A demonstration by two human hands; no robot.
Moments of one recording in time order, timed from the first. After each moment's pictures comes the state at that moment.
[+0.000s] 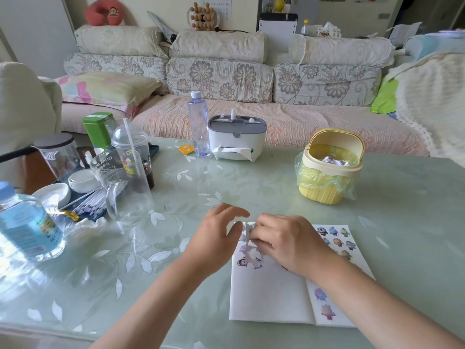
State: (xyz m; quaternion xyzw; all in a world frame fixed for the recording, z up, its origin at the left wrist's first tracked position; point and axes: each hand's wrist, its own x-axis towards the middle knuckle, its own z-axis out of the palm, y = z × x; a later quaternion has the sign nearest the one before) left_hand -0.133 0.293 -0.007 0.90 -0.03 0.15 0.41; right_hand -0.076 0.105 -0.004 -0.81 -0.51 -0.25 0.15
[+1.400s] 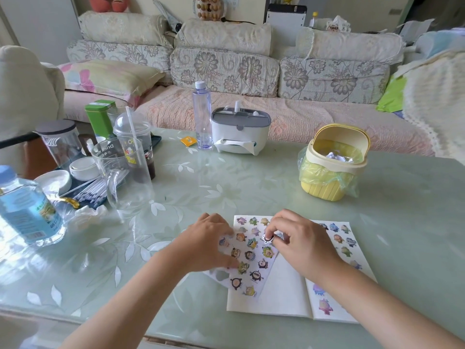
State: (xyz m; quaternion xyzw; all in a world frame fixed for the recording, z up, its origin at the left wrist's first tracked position) left_hand -0.138 0.321 -0.020 0.98 -0.04 -0.04 0.18; right_hand -0.092 0.084 -0.014 -0.90 -0.33 -0.13 0.25
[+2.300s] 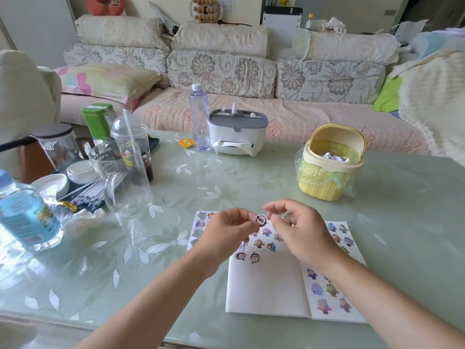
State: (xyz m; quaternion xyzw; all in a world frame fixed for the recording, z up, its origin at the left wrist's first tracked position) left_hand -0.142 0.264 0.015 0.74 0.11 -0.03 0.67; right_hand -0.092 0.093 0.013 -0.85 -0.21 -0.04 0.49
